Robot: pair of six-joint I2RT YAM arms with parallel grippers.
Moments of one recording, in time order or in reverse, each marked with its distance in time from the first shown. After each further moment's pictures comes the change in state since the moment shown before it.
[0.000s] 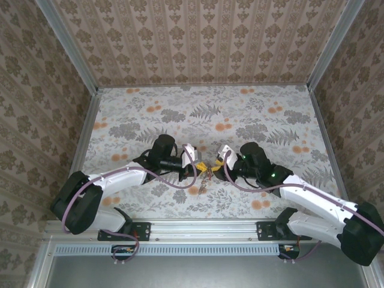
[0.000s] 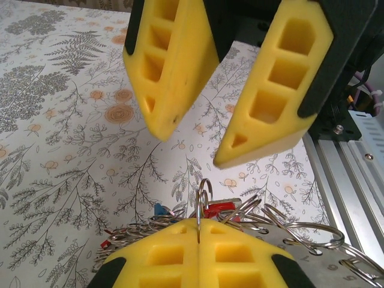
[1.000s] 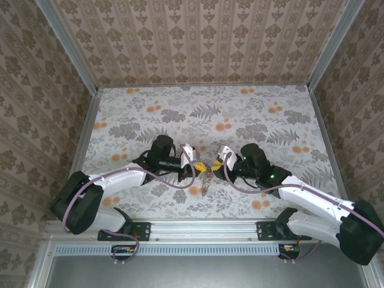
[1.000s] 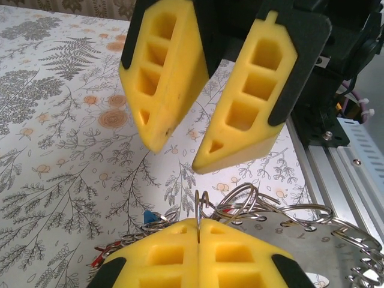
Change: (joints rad) left arm 0.019 0.000 -0.027 0.053 0.049 -0.031; right arm -0.011 -0.007 -0.044 0.078 -0.017 -0.047
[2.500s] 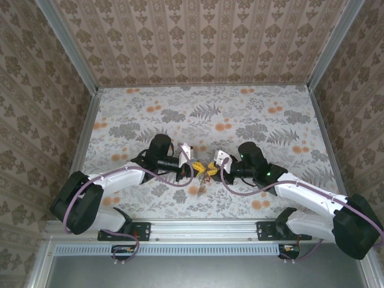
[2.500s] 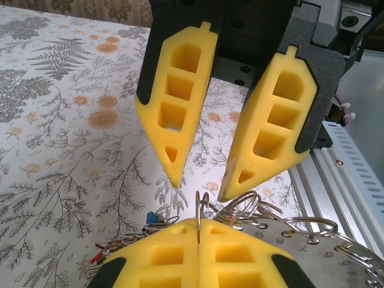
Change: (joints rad) left arm 0.024 0.000 0.000 -0.019 0.066 0.000; right arm -0.008 0.079 0.007 0.058 -0.164 -0.157
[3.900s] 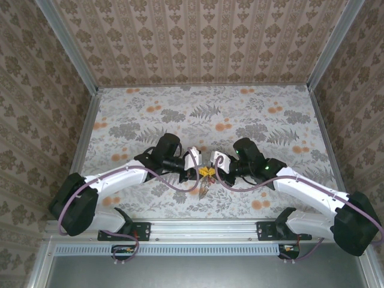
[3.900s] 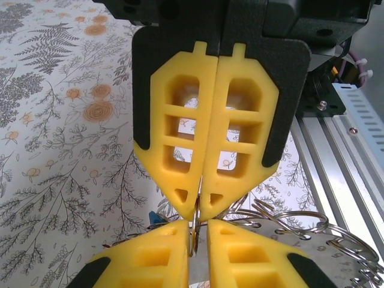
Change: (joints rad) left arm -0.096 -0.018 0.116 -0.253 -0.150 0.171; right arm 0.021 0.032 0.129 -0.269 0.008 -0.078
